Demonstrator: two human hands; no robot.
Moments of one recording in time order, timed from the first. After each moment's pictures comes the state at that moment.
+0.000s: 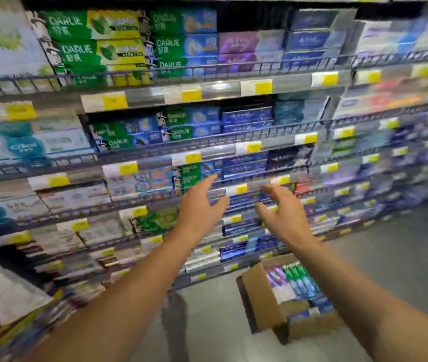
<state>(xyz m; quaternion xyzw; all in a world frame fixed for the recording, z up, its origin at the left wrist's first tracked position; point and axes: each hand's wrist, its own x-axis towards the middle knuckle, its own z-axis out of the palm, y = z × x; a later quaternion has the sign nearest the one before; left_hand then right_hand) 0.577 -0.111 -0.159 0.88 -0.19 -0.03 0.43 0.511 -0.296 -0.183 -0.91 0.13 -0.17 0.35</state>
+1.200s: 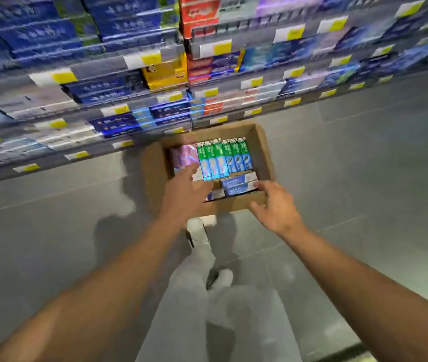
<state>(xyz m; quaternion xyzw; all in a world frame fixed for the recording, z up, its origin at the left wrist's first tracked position) 0.471 -0.568 -0.514 0.87 0.03 -0.31 0.39 0.379 -0.755 -0.509 -0.90 0.25 0.20 0.29</state>
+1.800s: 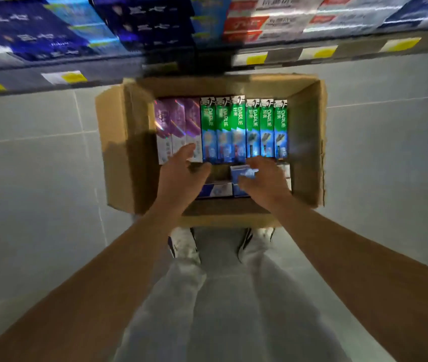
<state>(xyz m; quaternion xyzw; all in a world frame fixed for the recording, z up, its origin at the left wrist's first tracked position) 0.540 -0.643 -0.862 0.86 0.13 -0.33 0.38 0.498 -0.825 -0.894 -0.85 0.24 0.33 0.34</state>
